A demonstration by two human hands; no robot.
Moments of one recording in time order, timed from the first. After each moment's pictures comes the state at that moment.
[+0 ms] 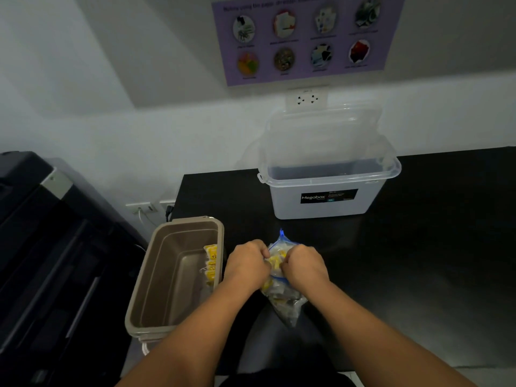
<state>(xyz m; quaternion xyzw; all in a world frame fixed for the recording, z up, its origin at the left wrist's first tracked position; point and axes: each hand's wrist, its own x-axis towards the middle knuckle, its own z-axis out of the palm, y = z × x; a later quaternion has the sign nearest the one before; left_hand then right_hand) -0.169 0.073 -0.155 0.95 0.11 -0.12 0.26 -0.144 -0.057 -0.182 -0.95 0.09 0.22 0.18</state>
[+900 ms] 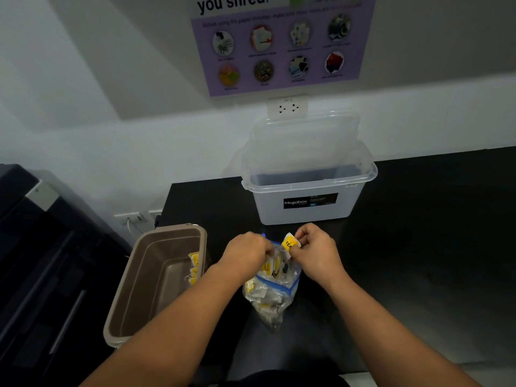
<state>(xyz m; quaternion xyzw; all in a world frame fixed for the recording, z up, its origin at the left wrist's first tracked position) -0.134 0.048 -0.141 0.98 -0.16 -0.11 0.06 -0.151 -0.131 -0.147 -0.87 0.06 0.05 0.49</state>
